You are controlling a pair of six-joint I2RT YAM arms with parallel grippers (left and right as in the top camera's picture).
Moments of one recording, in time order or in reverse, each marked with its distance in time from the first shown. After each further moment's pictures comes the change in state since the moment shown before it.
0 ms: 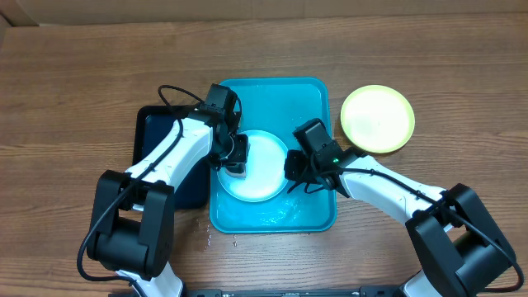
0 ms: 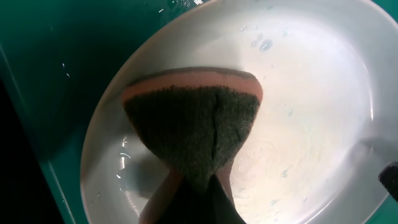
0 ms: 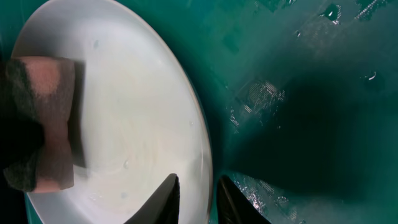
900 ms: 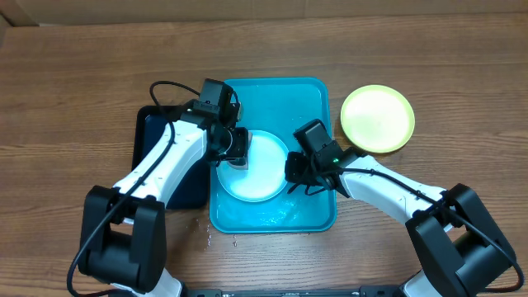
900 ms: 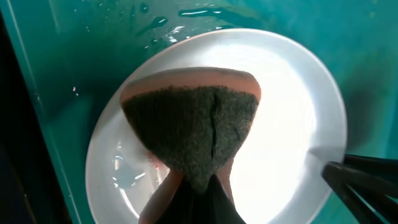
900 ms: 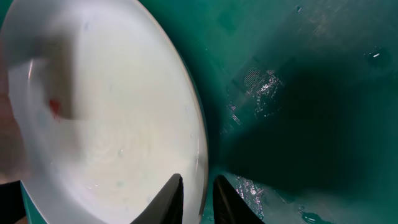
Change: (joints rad) left arm 0.011 -0.074 0.000 0.028 0.030 -0.001; right arm 0.000 -0.001 0.000 -0.032 -0.023 -0.001
